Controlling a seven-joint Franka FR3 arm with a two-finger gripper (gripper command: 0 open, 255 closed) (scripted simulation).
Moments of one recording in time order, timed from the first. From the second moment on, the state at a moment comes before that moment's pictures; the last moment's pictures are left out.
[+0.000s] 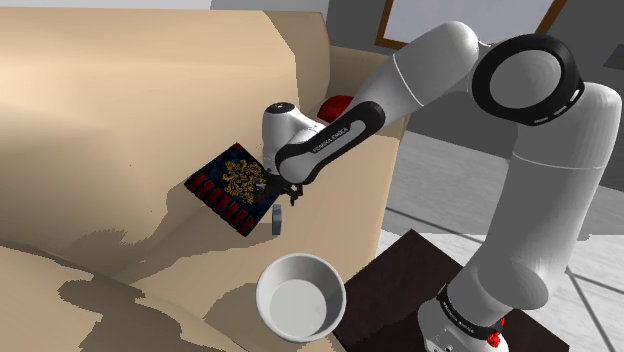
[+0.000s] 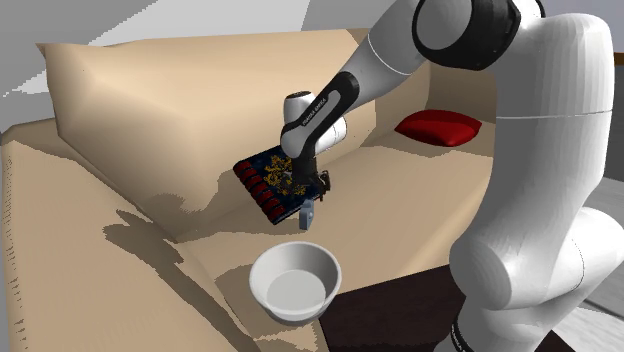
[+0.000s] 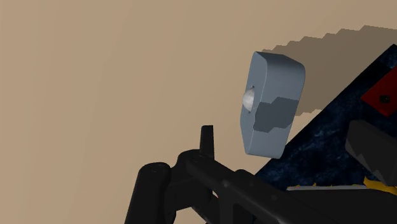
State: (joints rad) arm 0.03 0.31 0.32 -2.14 -0.25 2.42 0.93
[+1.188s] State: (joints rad) arm 0.04 0.25 0.33 -2.19 -0.18 2.44 1.05
